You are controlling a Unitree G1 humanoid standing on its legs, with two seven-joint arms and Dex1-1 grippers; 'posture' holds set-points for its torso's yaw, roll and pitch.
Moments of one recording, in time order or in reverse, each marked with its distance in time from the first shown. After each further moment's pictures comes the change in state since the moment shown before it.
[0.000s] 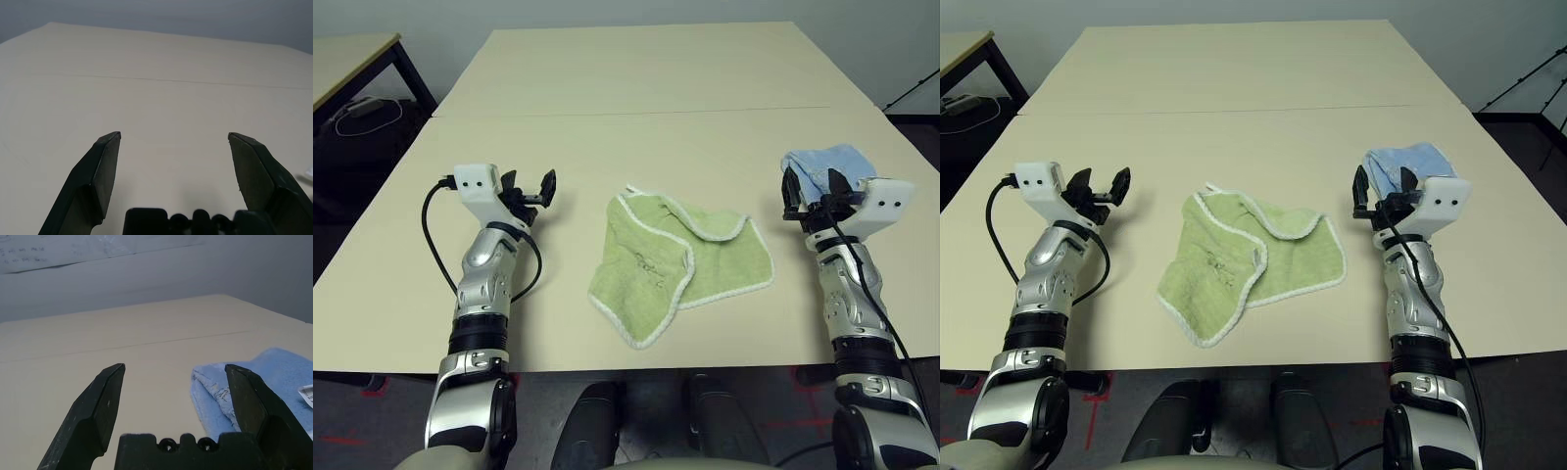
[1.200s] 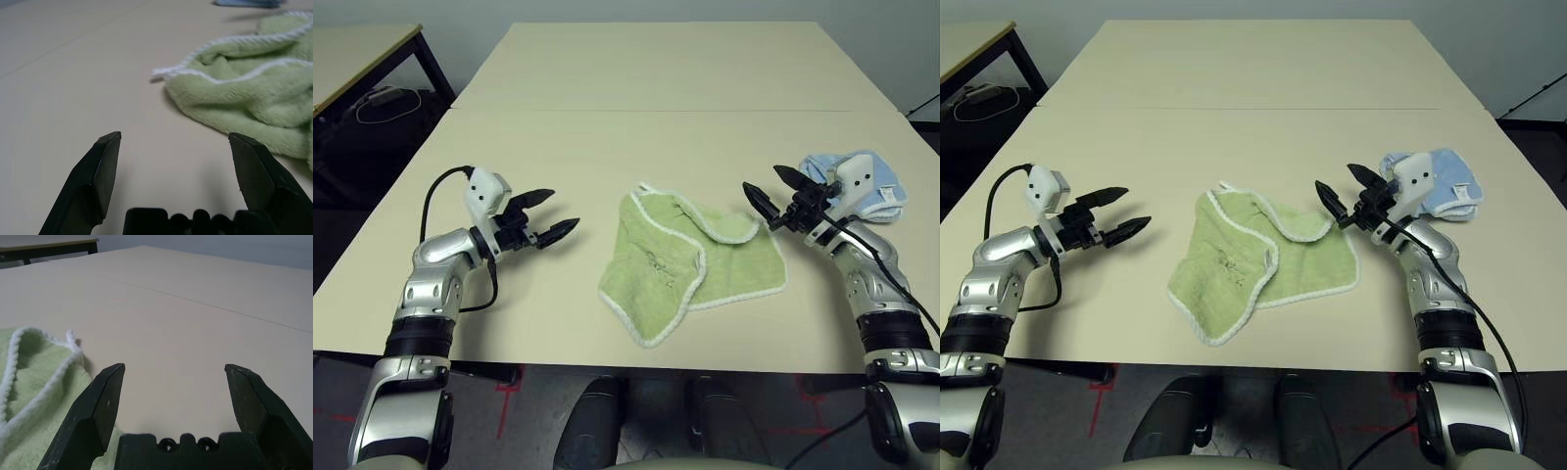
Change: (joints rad) left arm 0.005 0.280 -0.242 0.043 0.025 -0.125 -0.785; right arm -0.086 -0.222 0.160 0.090 -0.003 0.123 0.470
